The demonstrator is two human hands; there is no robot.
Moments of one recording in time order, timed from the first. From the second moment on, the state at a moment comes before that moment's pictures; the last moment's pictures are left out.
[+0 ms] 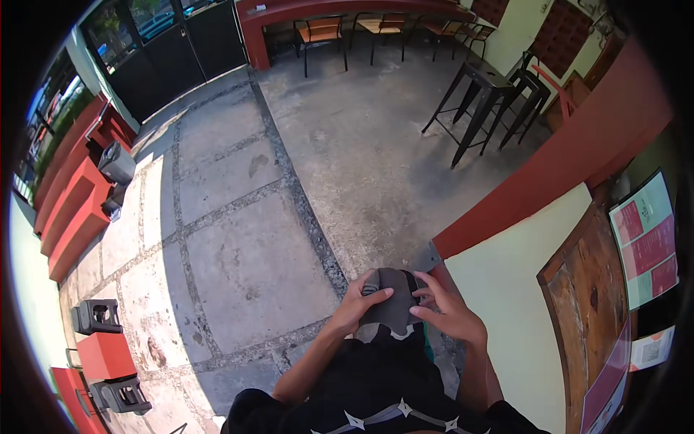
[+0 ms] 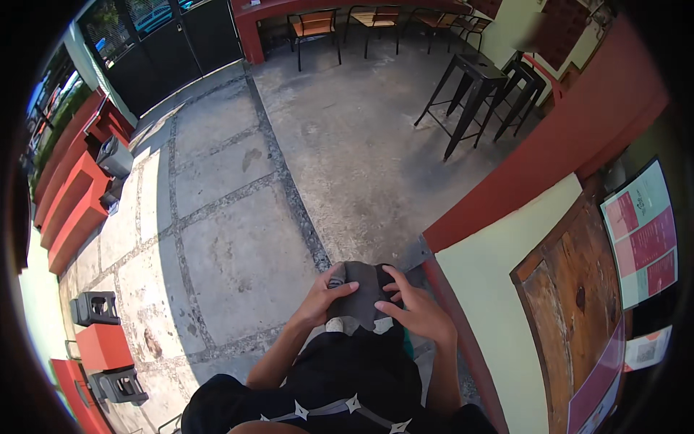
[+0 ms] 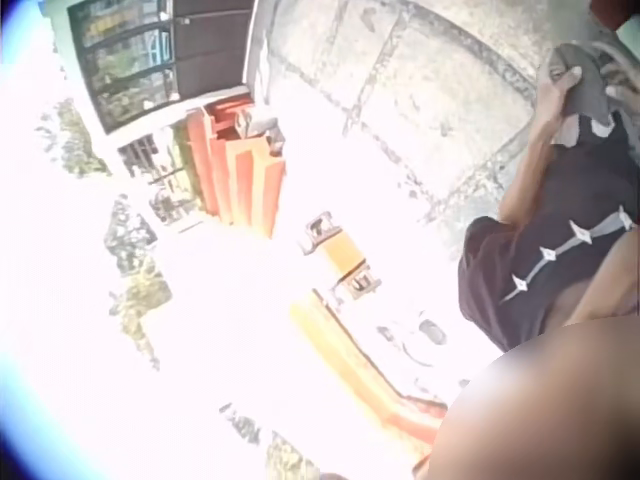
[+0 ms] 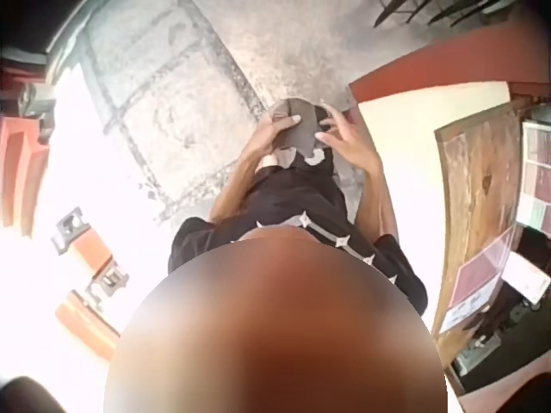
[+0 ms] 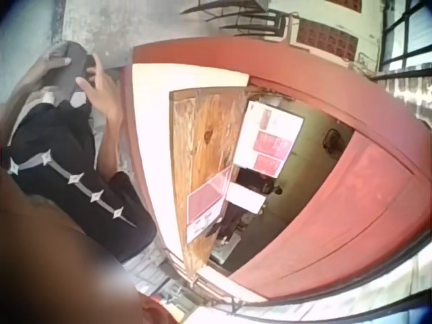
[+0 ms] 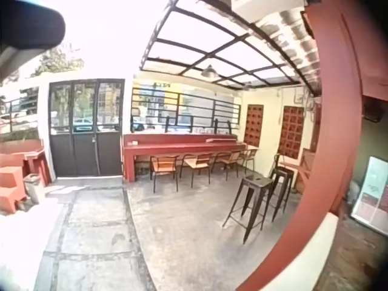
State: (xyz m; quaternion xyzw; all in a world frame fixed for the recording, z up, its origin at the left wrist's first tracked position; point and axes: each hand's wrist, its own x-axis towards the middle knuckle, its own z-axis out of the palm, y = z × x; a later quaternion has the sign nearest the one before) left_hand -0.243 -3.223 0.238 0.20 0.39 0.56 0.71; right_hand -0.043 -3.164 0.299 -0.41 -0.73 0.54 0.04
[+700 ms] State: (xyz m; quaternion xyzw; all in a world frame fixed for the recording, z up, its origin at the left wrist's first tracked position) left_hand -0.306 -2.810 0.362 0.17 0.40 0.40 0.81; right_hand -0.118 -2.781 0.369 -0.47 -0.43 0.66 0.41
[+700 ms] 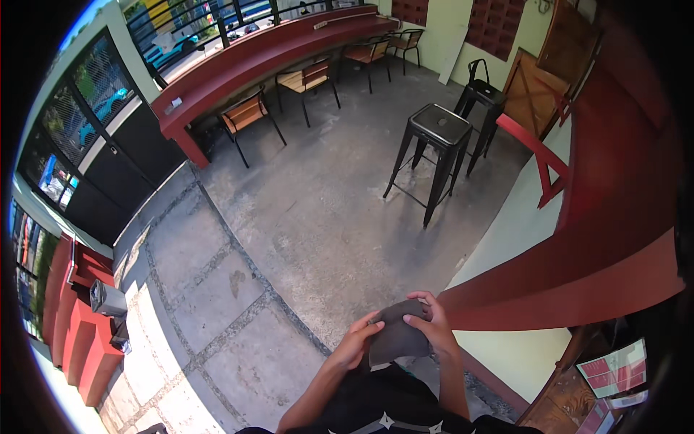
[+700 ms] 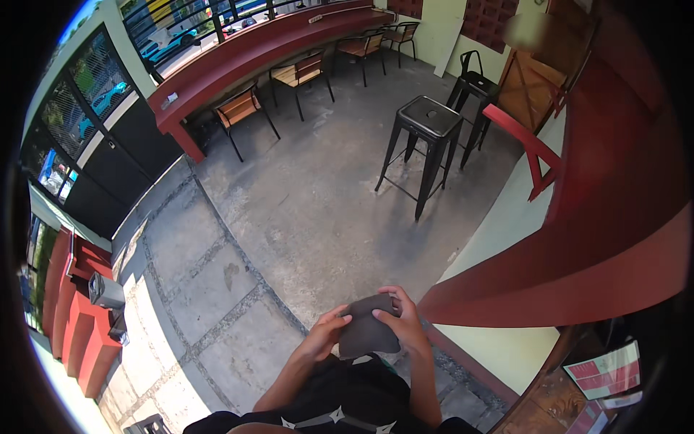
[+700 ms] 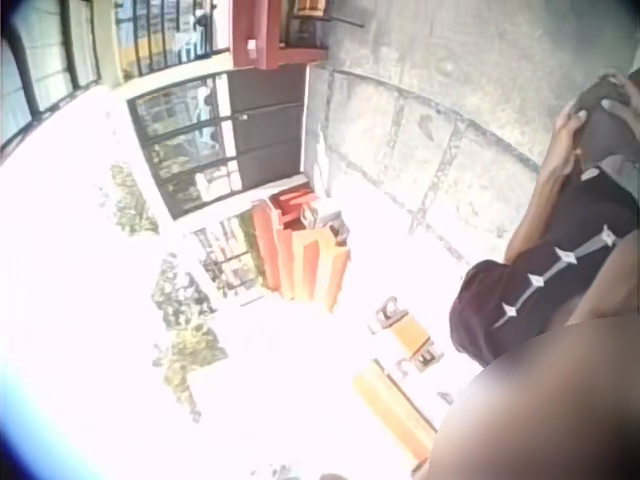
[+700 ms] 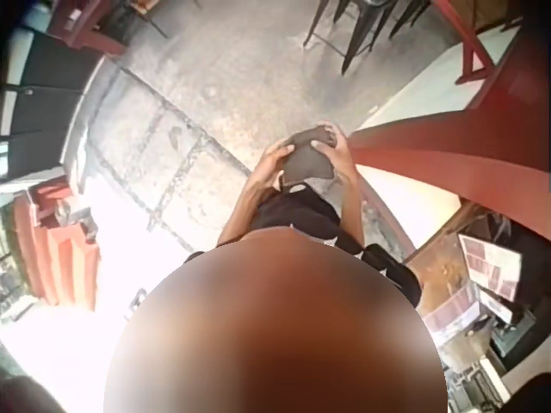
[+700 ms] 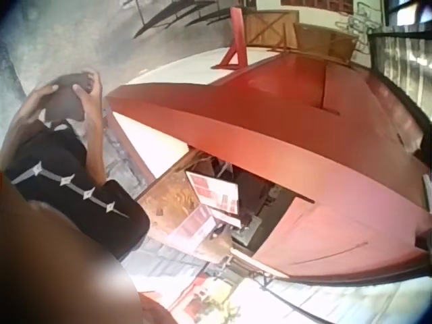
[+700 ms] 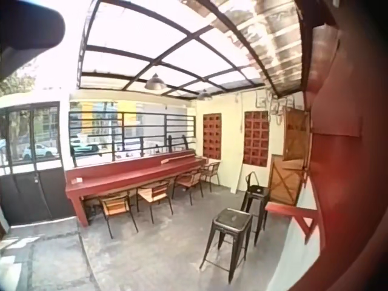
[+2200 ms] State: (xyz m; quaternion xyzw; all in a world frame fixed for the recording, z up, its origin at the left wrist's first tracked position) left_hand -0.237 -1.815 0.320 0.56 0.31 0.03 0.77; right_hand -0.002 -1.980 0.282 -0.93 -0.20 0.29 0.00
